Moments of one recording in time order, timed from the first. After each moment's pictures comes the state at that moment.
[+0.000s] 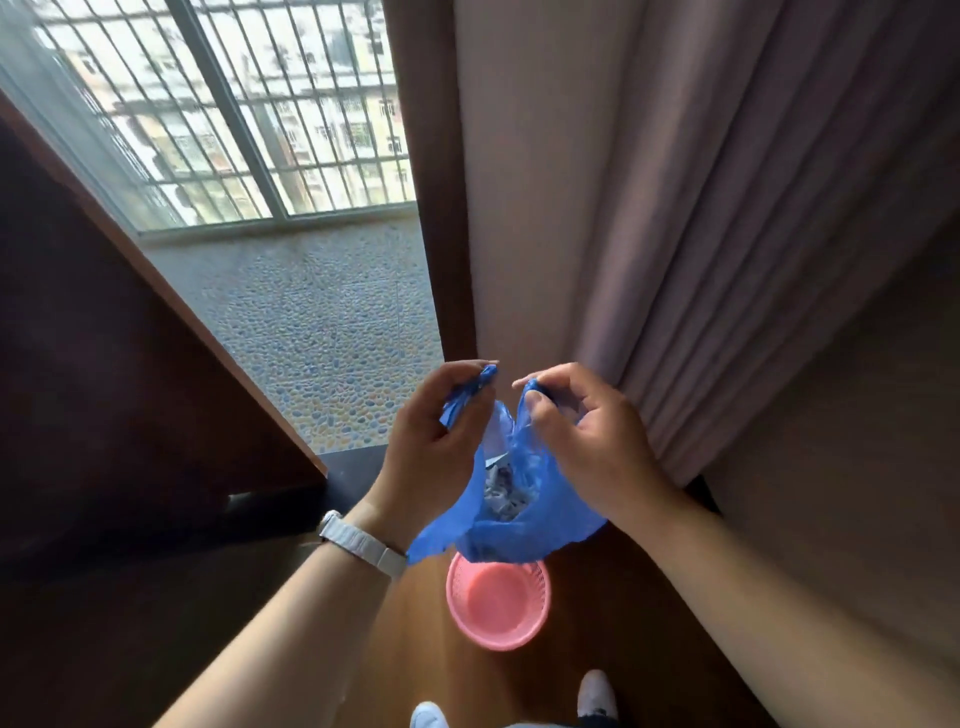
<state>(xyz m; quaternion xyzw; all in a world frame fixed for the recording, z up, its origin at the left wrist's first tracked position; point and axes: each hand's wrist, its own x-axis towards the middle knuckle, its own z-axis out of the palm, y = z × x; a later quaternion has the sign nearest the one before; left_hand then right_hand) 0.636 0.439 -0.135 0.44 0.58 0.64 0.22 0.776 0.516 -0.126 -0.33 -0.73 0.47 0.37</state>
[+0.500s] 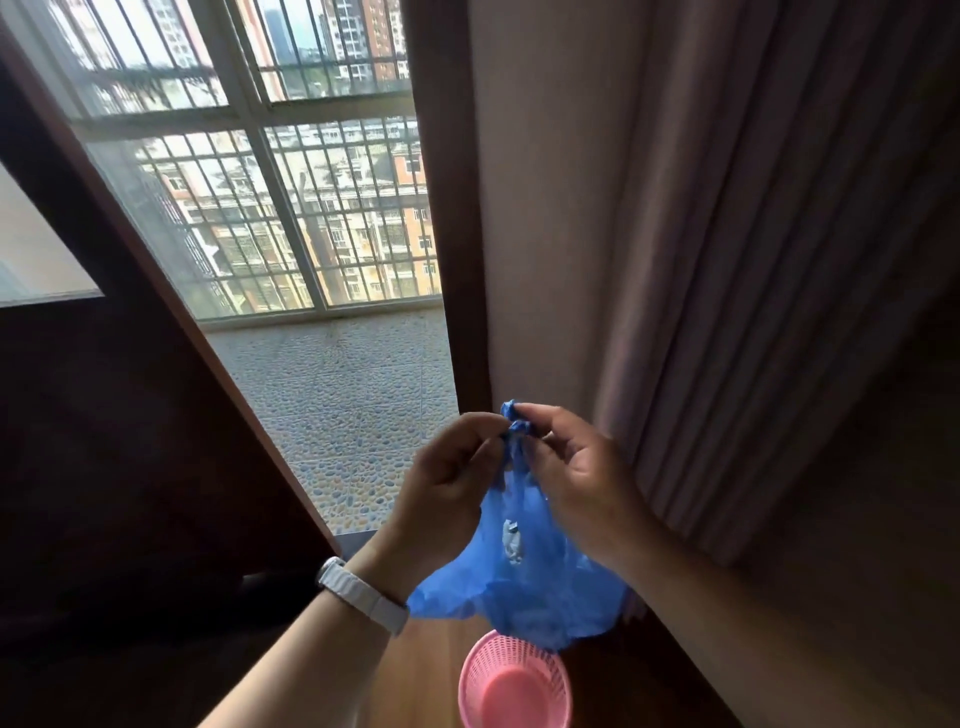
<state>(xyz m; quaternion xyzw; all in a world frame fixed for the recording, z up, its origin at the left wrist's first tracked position) 0.640 0.433 -0.083 0.48 0.51 0.66 0.27 0.763 0.511 -0.077 -0.24 -0.70 0.55 0.38</state>
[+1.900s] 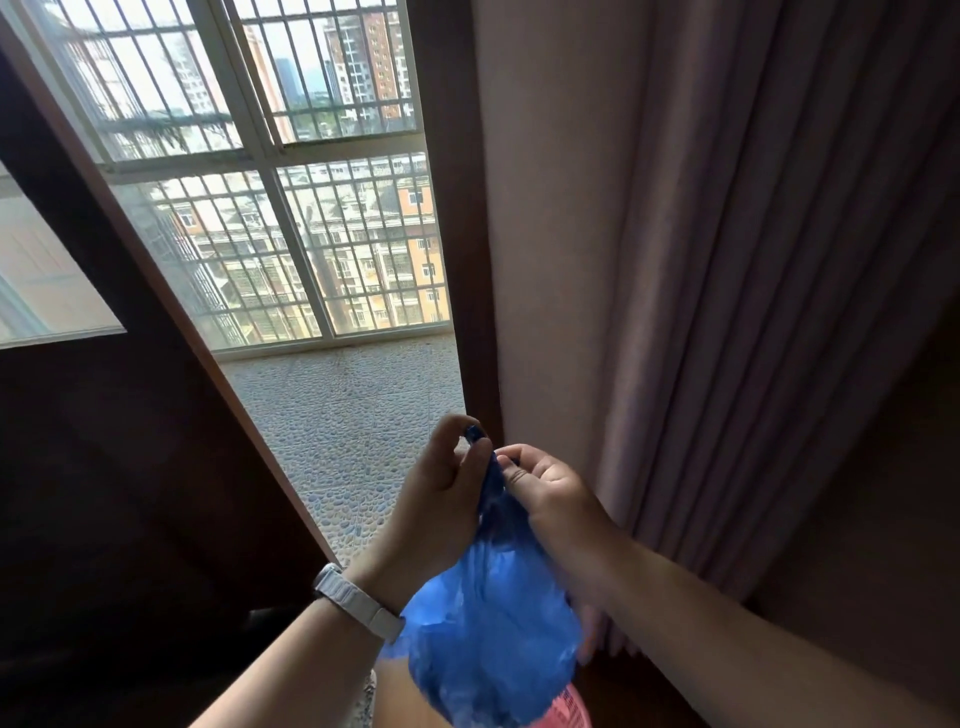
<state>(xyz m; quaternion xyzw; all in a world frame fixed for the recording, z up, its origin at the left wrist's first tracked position) 0.620 0.432 -0.063 0.46 0.59 0.62 0.26 0.727 0.497 -0.069 -0.23 -0.51 0.78 0.27</state>
